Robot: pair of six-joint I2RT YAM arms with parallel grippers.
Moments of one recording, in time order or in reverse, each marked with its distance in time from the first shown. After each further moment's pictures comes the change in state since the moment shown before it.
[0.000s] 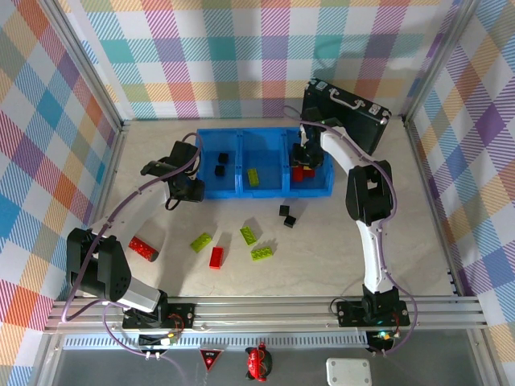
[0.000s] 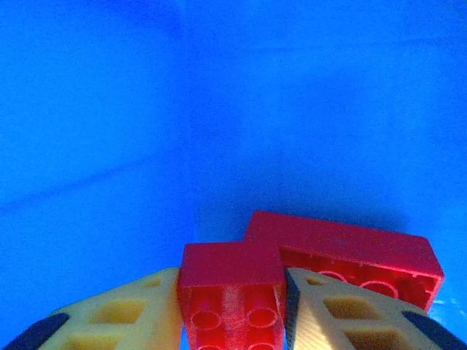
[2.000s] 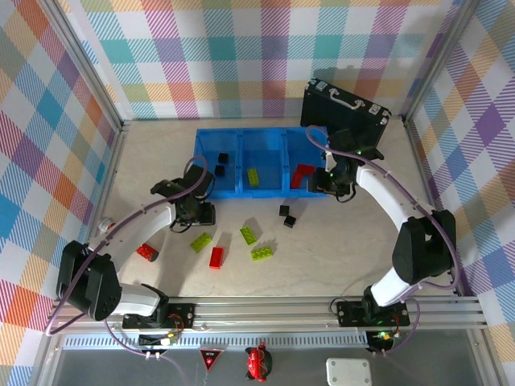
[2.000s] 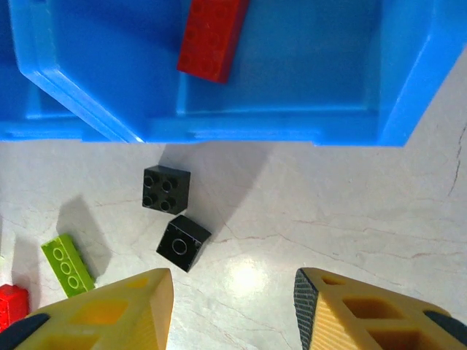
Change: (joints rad) left arm -0.179 -0.129 -0.197 -0.078 0.051 -0.367; right arm -0.005 -0.730 -0.728 0.052 -0.016 0.021
